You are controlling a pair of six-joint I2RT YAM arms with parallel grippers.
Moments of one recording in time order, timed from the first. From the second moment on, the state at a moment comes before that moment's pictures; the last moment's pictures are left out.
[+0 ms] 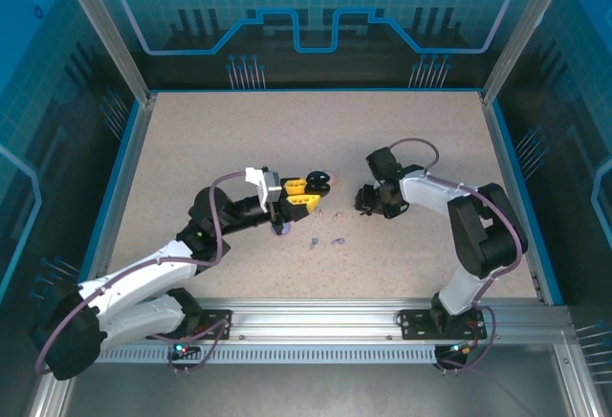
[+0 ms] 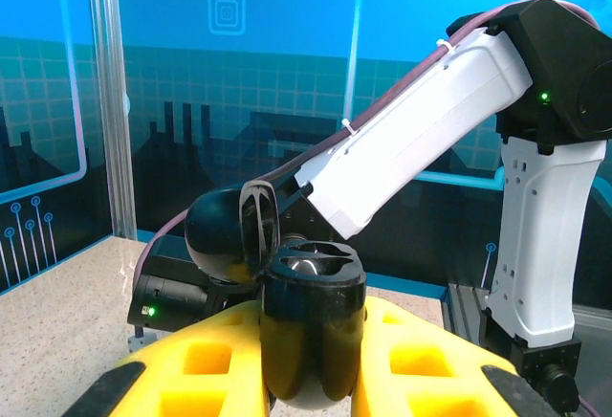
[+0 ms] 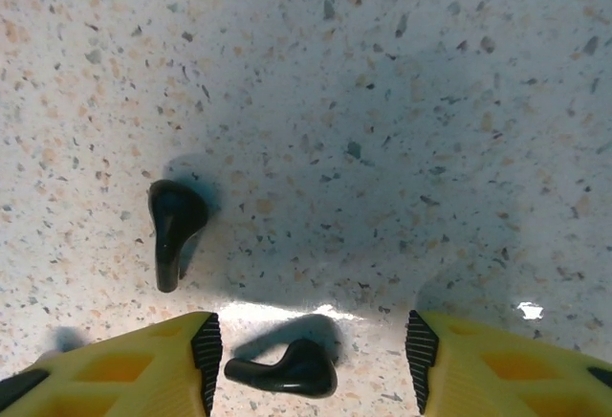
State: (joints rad) left arm -0.69 1.02 0.54 0.68 0.54 -0.16; right arm 0.39 1.70 0.97 -0.54 -0.05 0.57
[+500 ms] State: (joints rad) left arm -0.69 1.02 0.54 0.68 0.53 -0.16; right arm 0.42 1.72 0.98 -0.60 -0.02 0.54
